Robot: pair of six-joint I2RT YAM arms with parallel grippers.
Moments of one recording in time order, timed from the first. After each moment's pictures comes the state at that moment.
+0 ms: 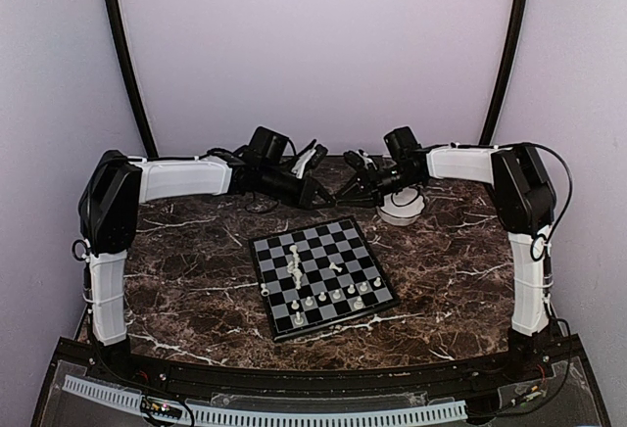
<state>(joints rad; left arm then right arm) -0.66 2.06 1.59 -0.20 0.63 -0.27 0.45 2.16 1.65 -0.43 -1.25 0.35</state>
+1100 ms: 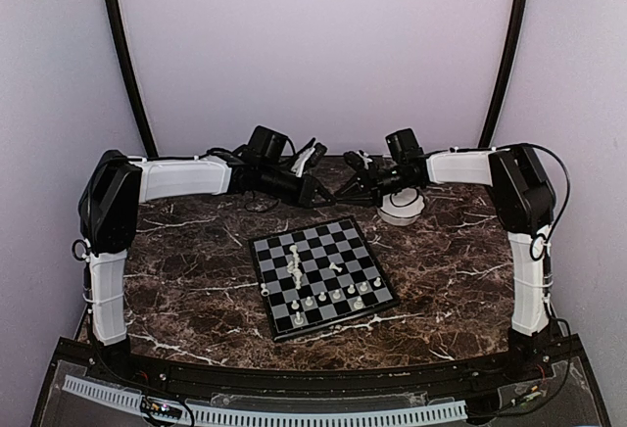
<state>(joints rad) -0.66 2.06 1.59 -0.18 0.65 -0.28 0.44 2.17 1.60 -0.24 -1.31 0.53</state>
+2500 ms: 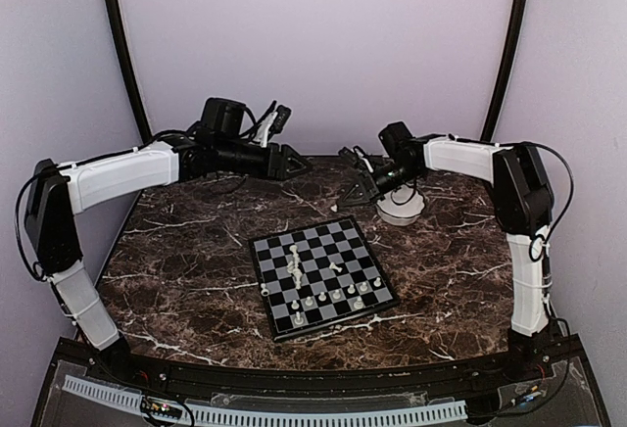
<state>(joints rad) -0.62 1.74 1.46 -0.20 0.54 -0.32 0.46 2.17 1.74 -0.64 -1.03 -0.02</state>
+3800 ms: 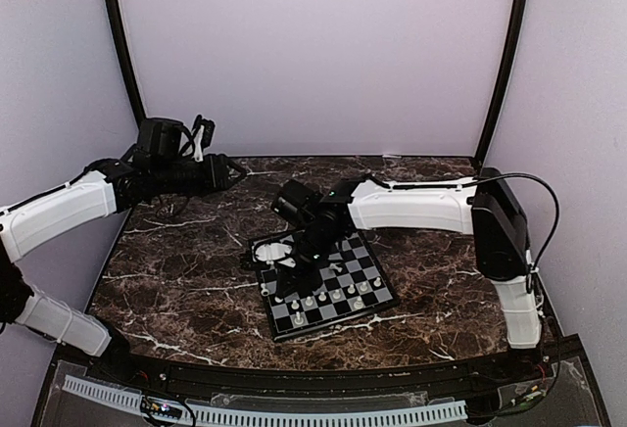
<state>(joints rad) -0.49 1.31 1.06 -0.26 0.21 -0.51 1.07 2.16 1.78 -0.82 -0.48 -0.62</state>
